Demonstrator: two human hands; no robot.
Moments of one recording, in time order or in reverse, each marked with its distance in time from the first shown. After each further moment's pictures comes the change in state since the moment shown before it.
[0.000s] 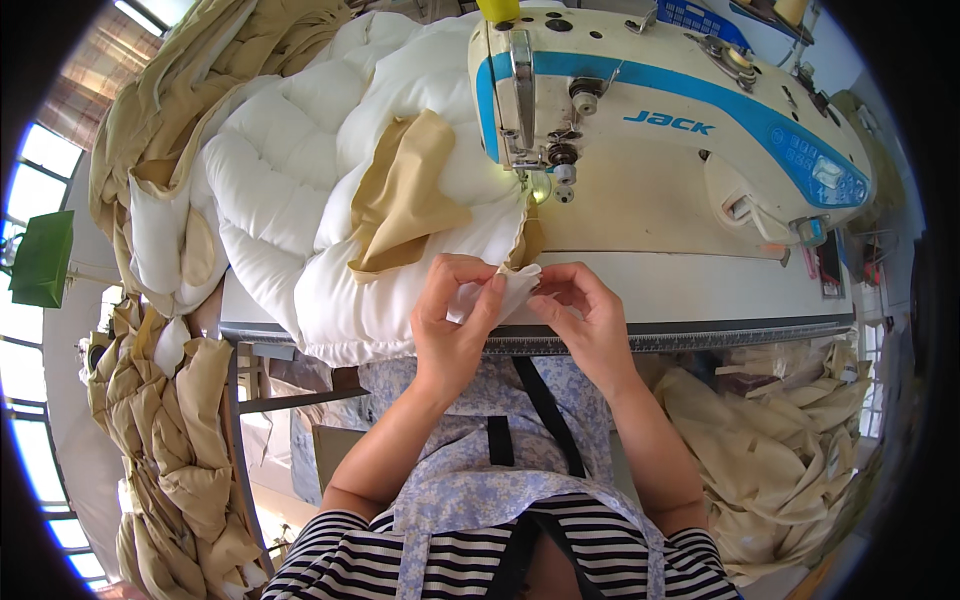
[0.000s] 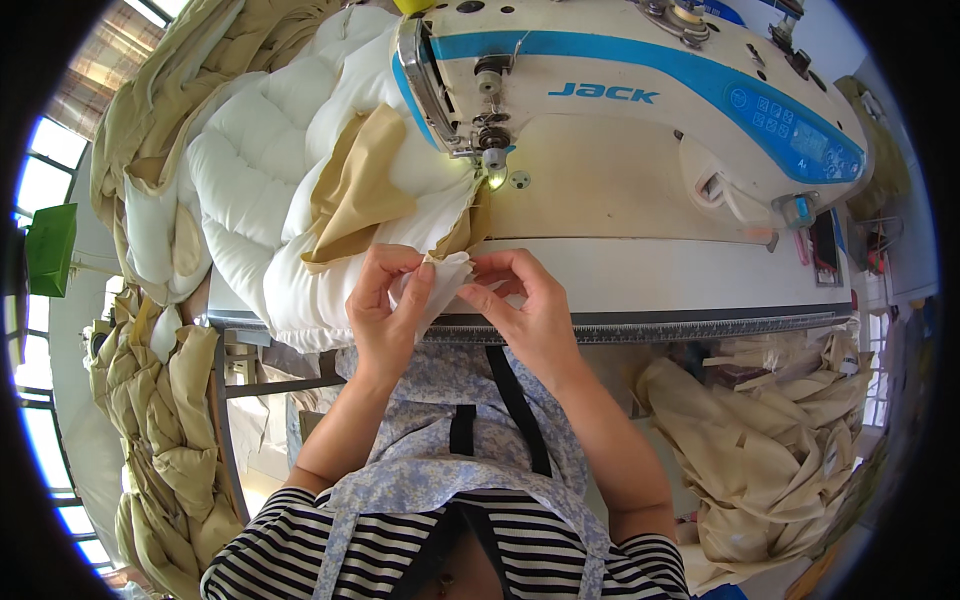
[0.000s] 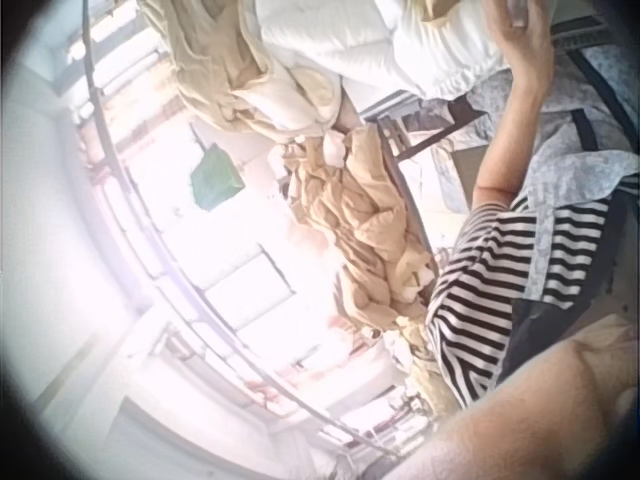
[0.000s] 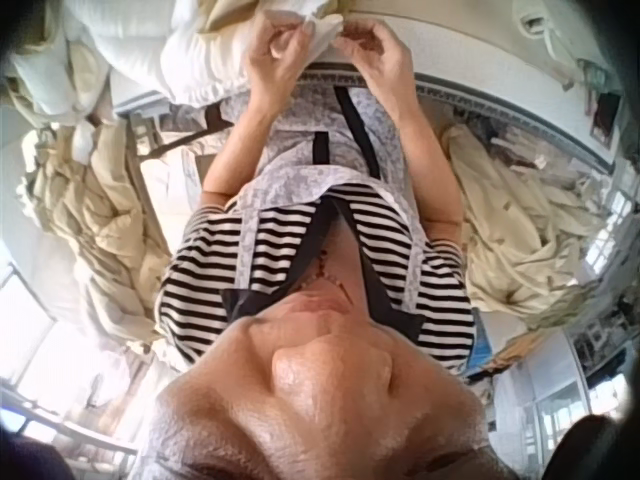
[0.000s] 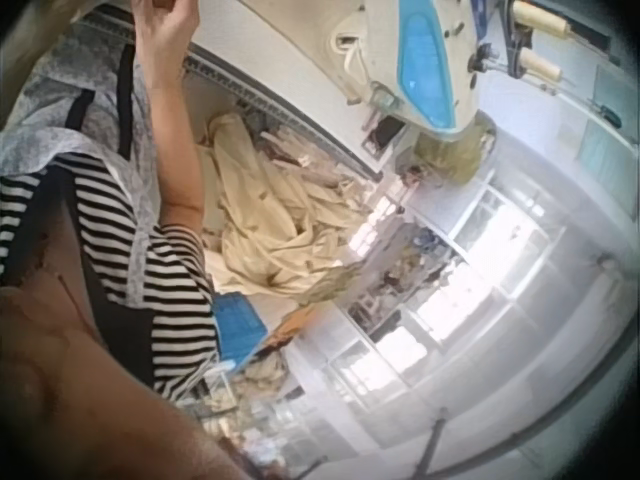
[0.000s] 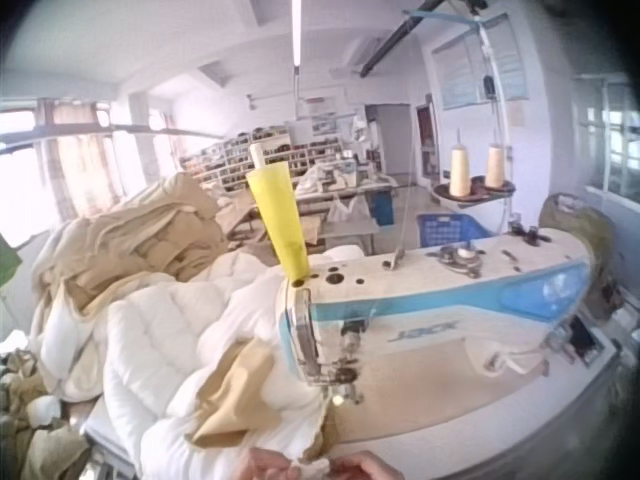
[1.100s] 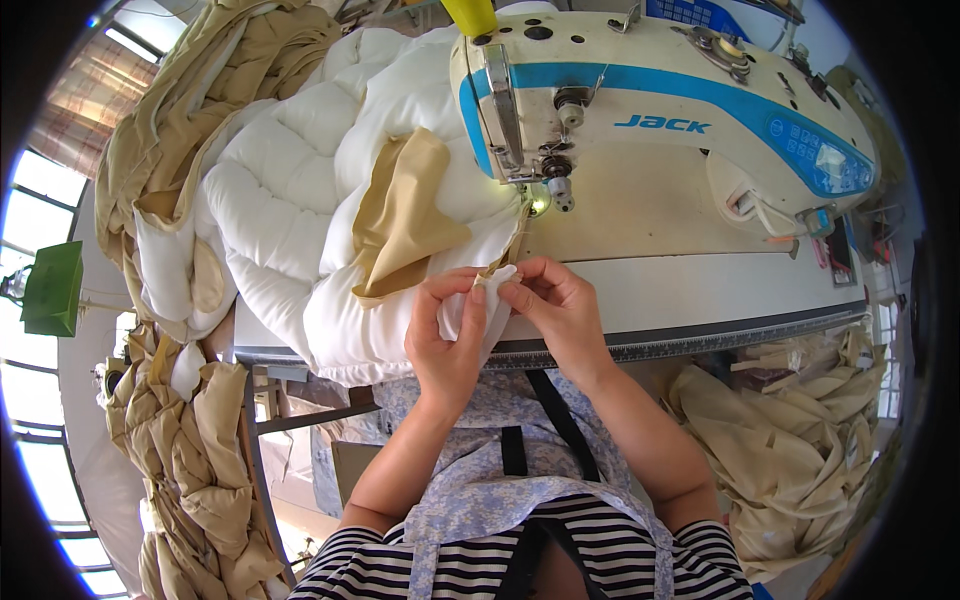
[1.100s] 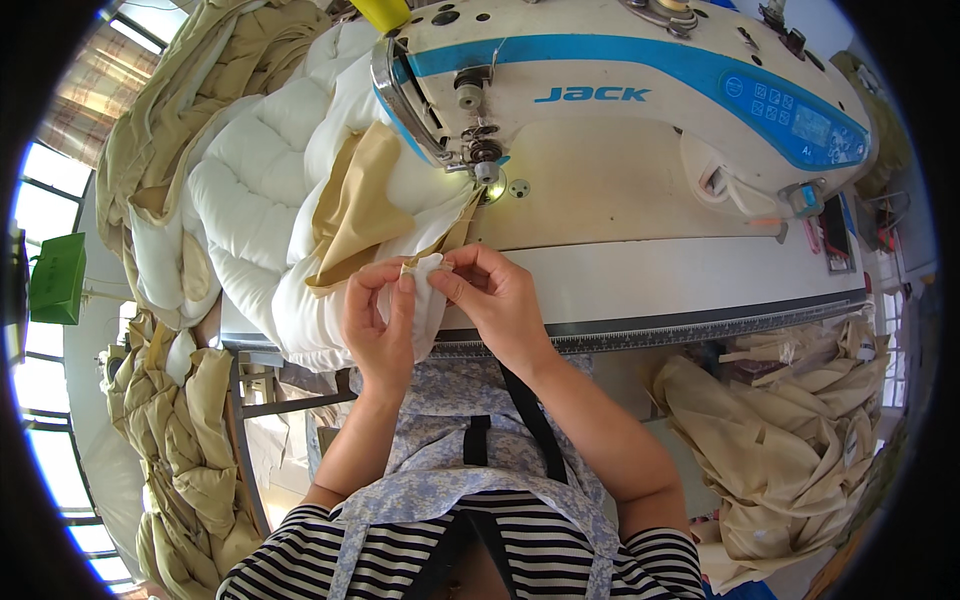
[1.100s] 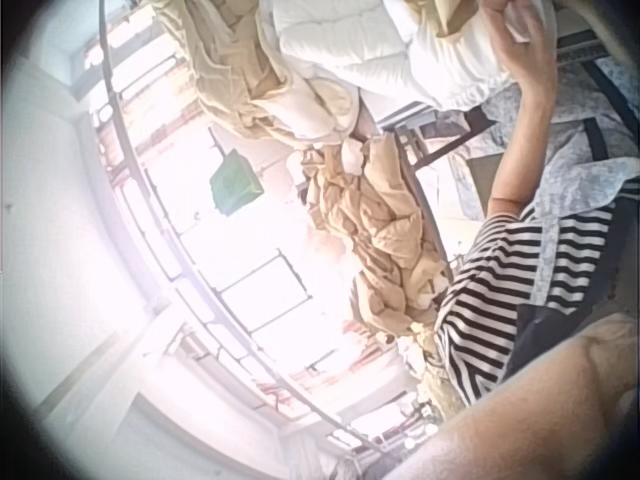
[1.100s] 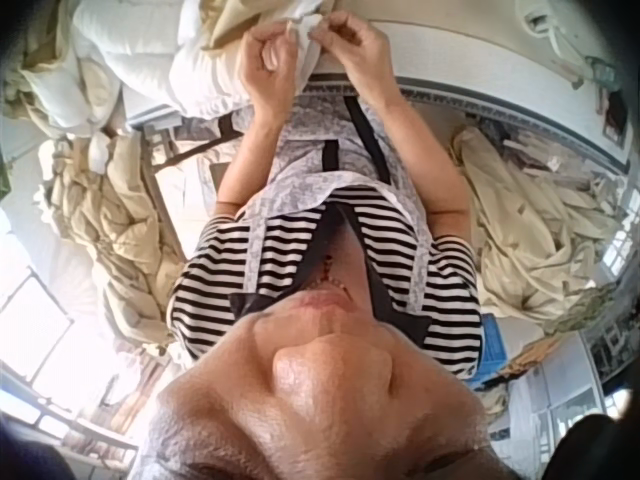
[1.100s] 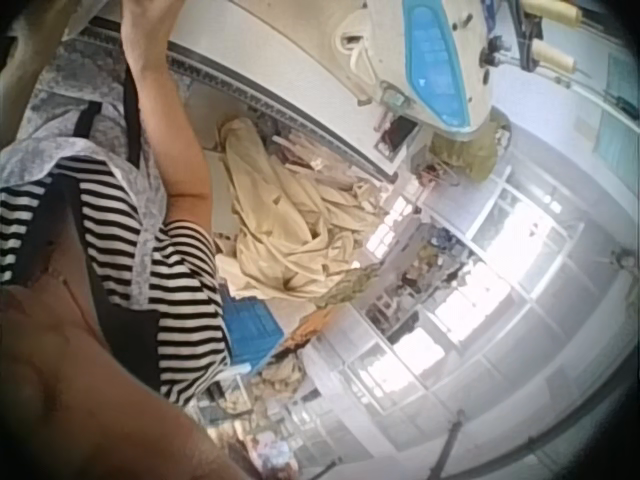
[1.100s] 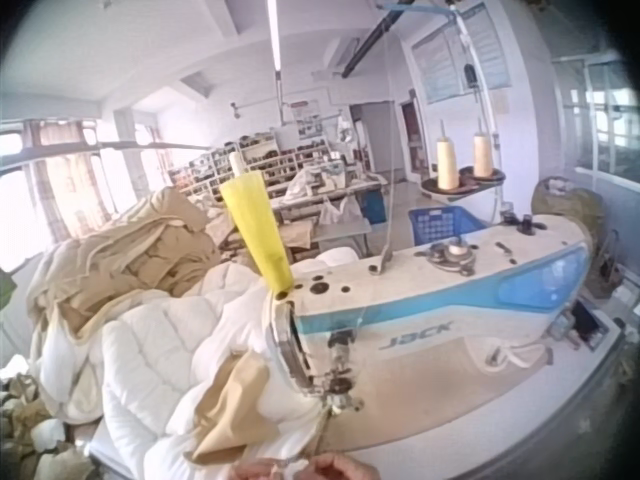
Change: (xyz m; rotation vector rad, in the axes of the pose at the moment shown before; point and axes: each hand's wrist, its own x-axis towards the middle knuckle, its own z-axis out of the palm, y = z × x) left_hand 0.001 -0.002 0.001 0.018 0.144 -0.010; right_hand 0.024 0.004 0.029 0.457 -0.058 0.106
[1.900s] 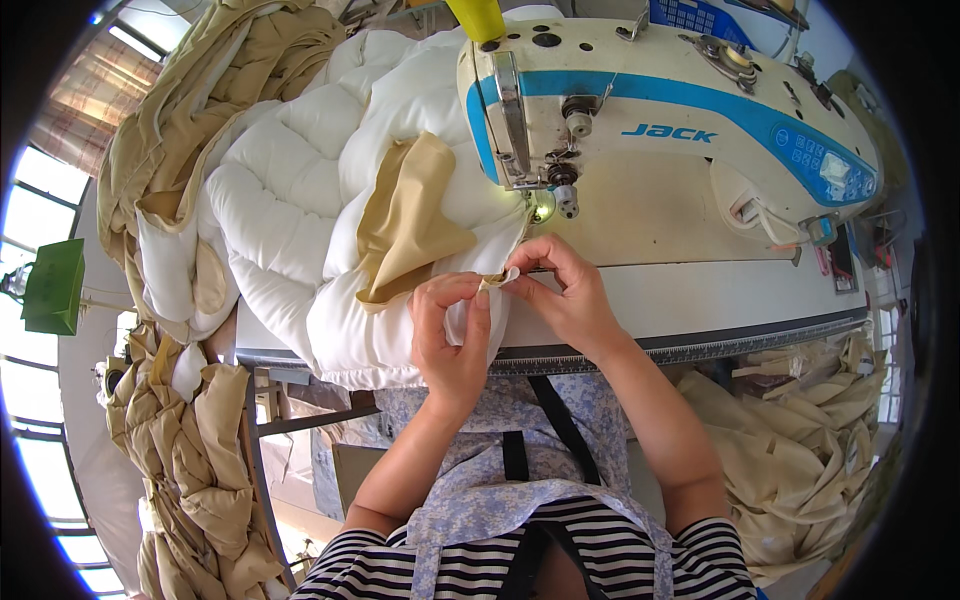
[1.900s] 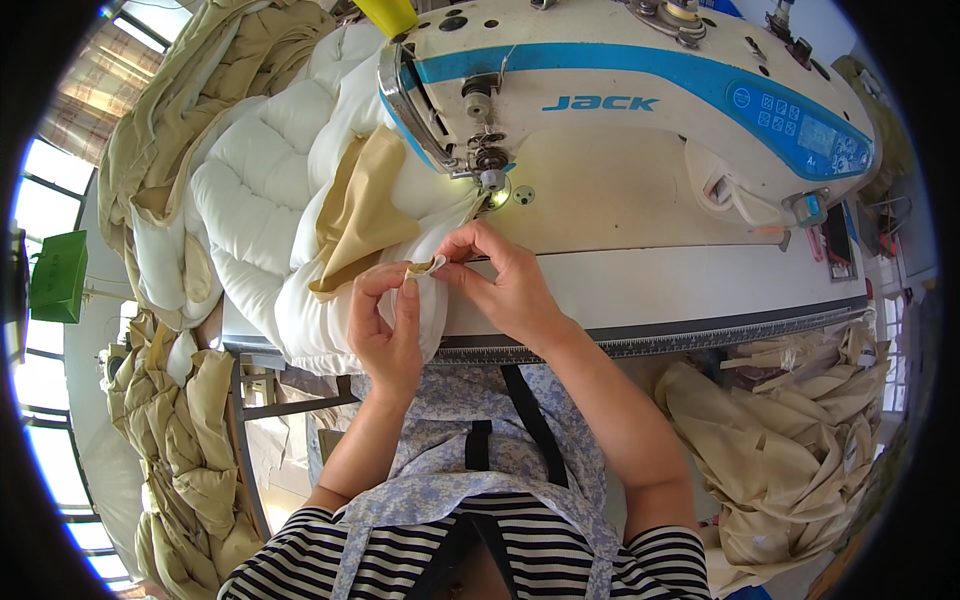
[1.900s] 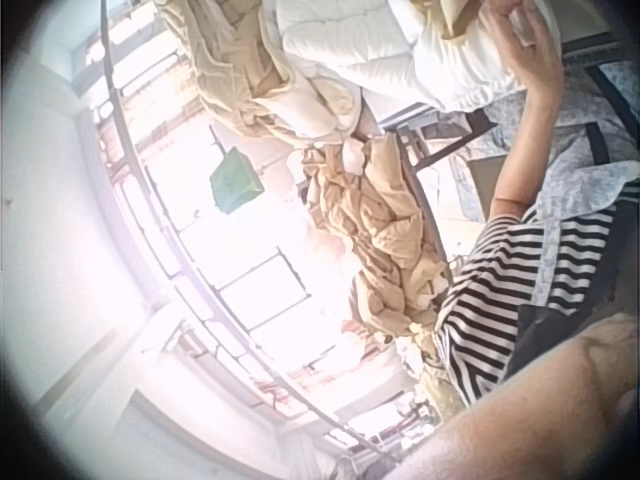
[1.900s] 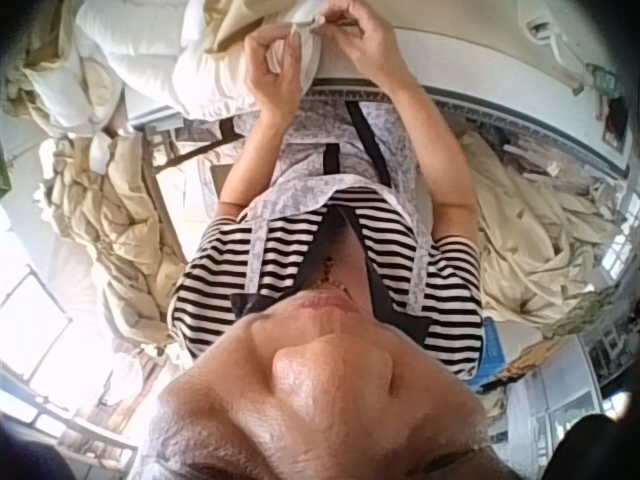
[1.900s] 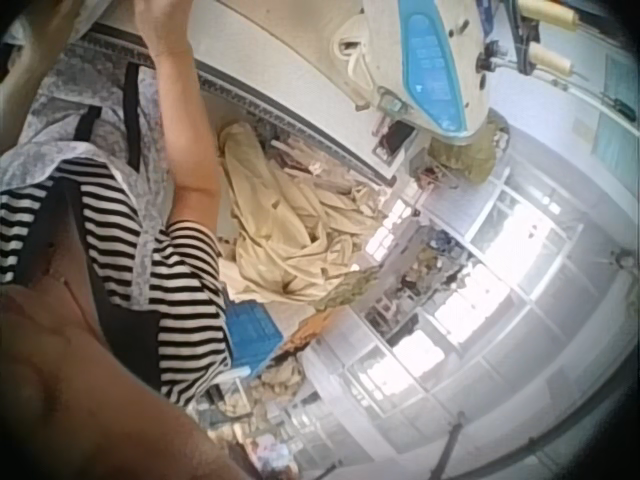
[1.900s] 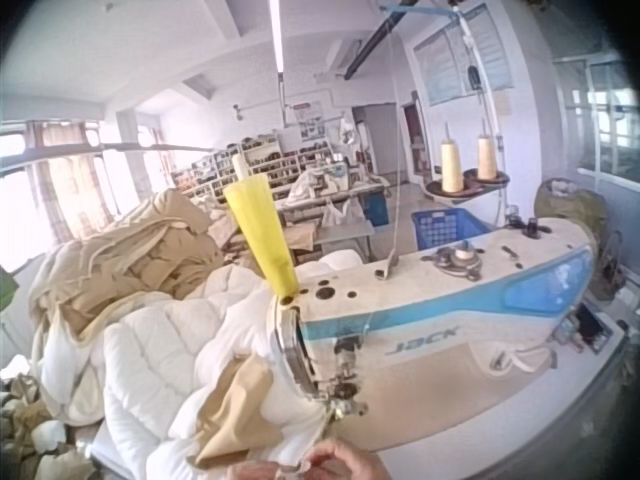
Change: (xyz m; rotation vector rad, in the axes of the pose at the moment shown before) left_hand 0.002 -0.009 0.003 0.129 0.039 0.169; right_hand 0.027 -0.004 -0.015 -0.403 -0.138 -0.362
